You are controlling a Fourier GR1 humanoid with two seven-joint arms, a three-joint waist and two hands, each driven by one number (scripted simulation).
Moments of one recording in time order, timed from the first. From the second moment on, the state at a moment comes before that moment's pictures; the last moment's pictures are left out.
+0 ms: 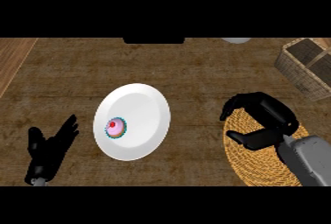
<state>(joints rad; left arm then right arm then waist) 0.05 0.44 -0.21 -1.39 0.35 0.16 0.17 -0.34 -0.46 0.30 -1.44 -0.46 0.46 -0.12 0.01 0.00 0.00</state>
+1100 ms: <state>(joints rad) 0.06 0.41 -0.22 -1.41 0.30 0.18 0.18 -0.69 -1.09 0.22 -1.55 -0.03 0.78 0.07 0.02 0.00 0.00</state>
